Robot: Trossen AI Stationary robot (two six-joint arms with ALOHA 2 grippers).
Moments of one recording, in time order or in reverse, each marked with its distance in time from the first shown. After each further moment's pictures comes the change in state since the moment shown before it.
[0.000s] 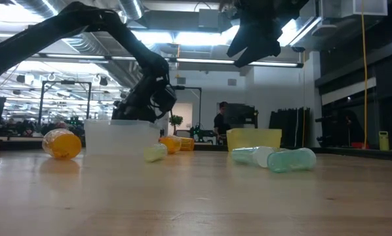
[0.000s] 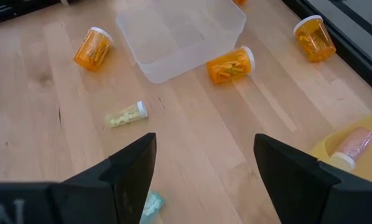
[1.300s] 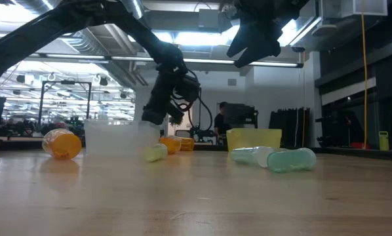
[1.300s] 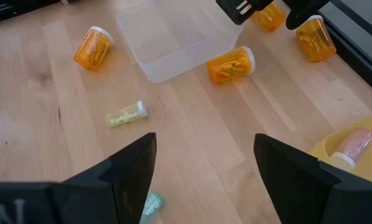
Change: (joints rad) left arm -0.177 -0.005 0.027 0.287 -0.076 0.332; right arm 0.000 0.000 -0.001 0.001 0.000 -0.004
